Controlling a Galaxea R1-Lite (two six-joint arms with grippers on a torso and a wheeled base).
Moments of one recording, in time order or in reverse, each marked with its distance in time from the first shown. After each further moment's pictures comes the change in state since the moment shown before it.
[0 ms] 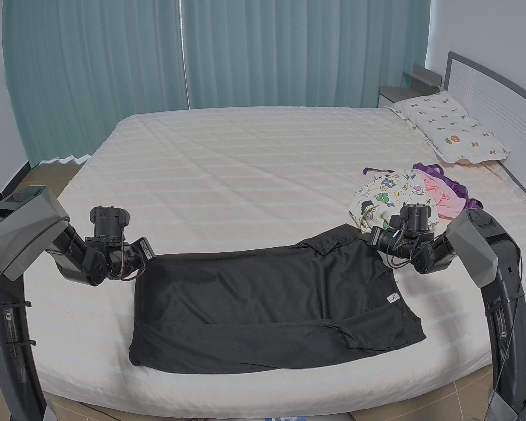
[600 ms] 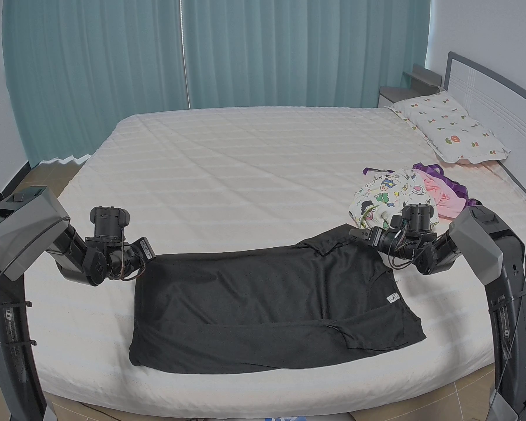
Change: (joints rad) left arm 0.000 0.004 -0.002 -0.003 -0.006 0.000; right arm 0.010 -0.032 0.055 -0.027 0.030 0.003
